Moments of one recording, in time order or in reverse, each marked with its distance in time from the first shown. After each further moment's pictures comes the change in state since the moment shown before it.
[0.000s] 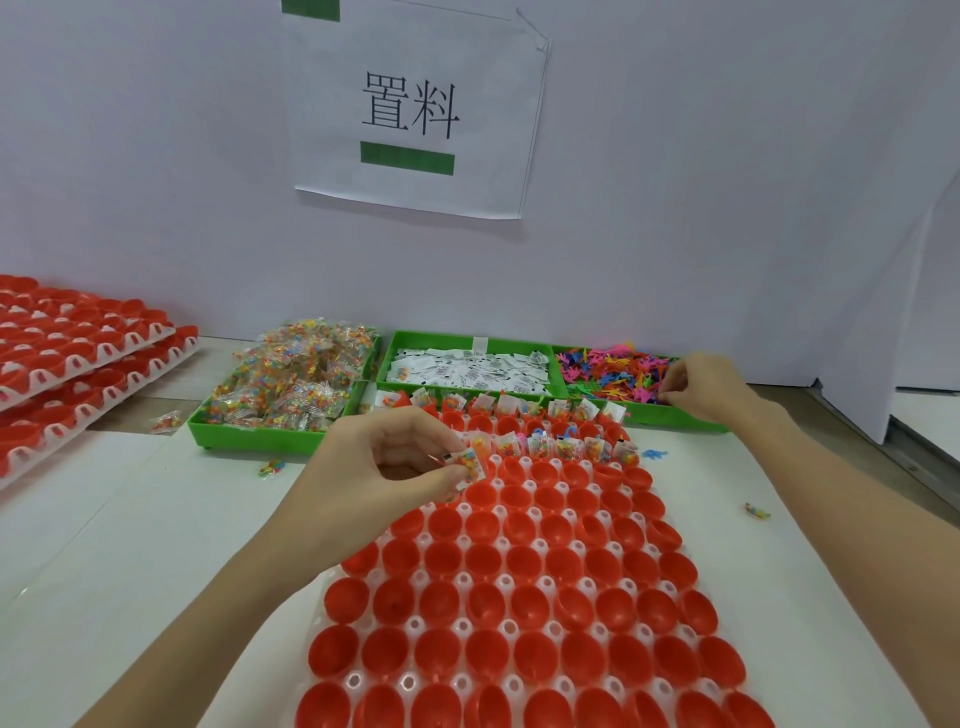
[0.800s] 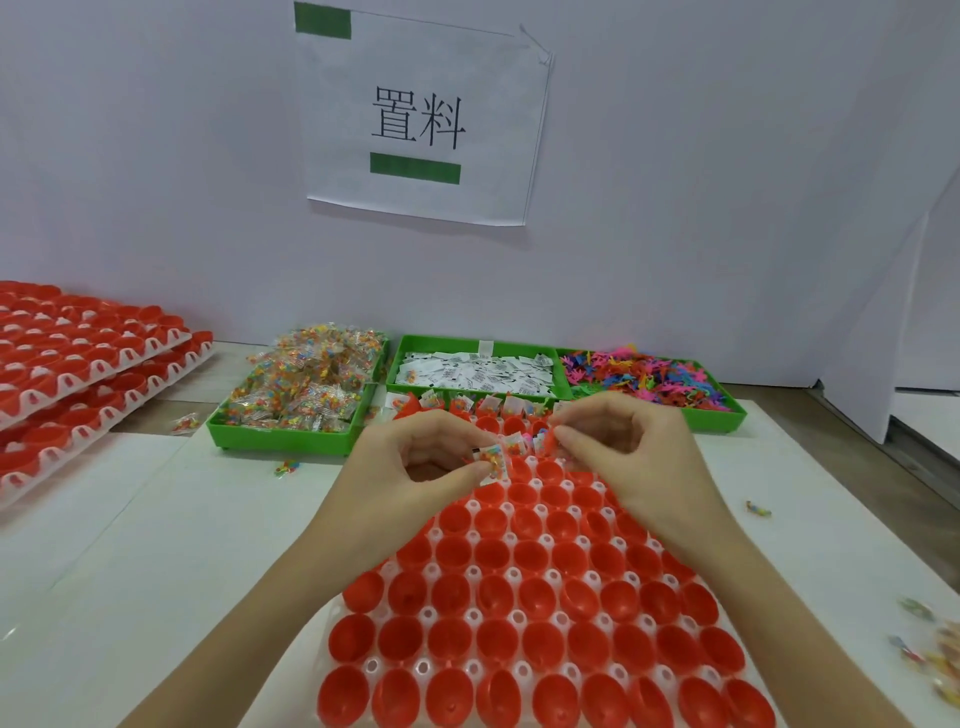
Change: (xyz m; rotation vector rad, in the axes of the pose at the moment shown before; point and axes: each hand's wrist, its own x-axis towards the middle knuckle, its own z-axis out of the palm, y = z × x) left_hand -0.002 -0.003 0.011 -0.018 -0.008 0.086; right_hand -0.179 -0.138 -0.012 1.041 0.068 -0.282
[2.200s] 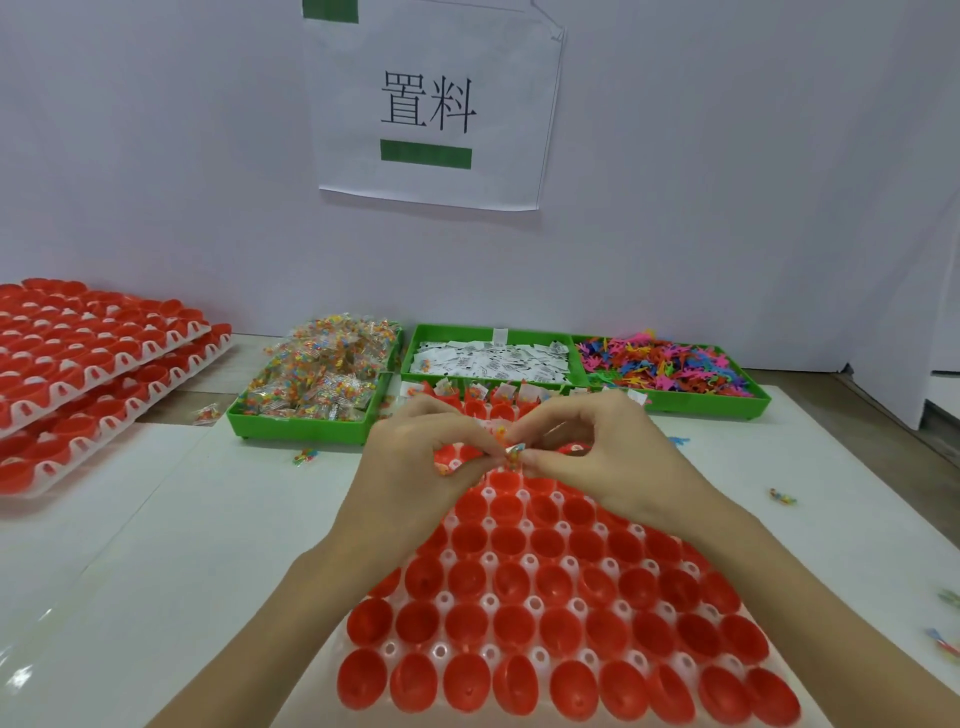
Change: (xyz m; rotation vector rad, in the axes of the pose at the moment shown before) left_hand 0.002 -0.009 0.007 0.550 0.186 0.383; right_hand 0.008 -0.019 0.020 -0.267 -0.304 -0.053
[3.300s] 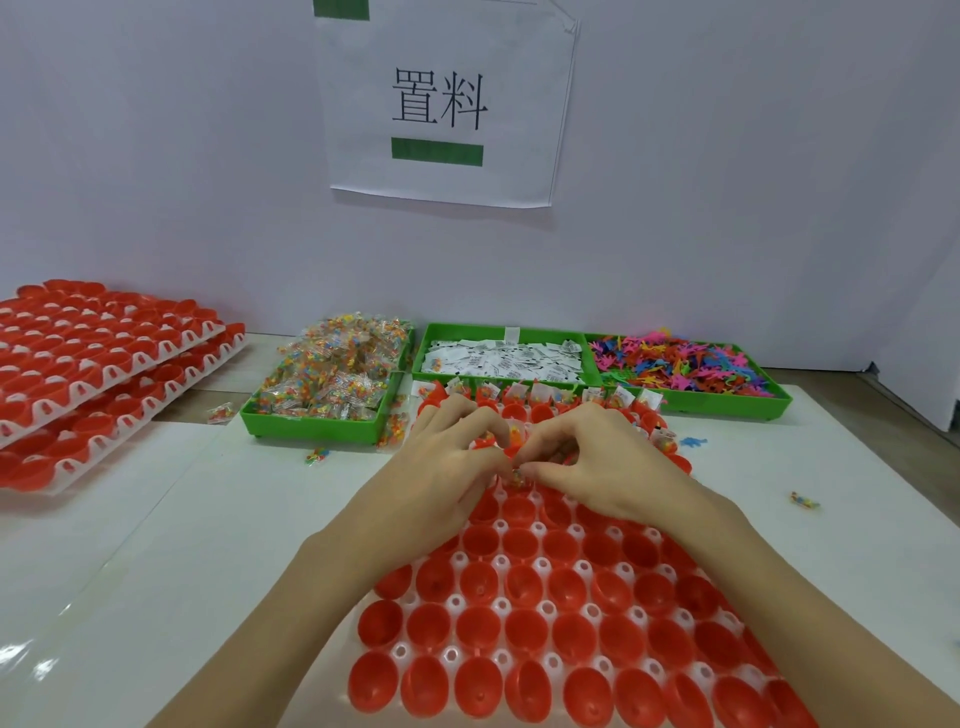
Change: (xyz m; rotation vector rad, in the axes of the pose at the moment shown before) left_hand 0.002 -0.031 0.009 0.328 -0.318 0.295; right_hand 0.021 0.019 0.016 -0.253 -0.146 0.087
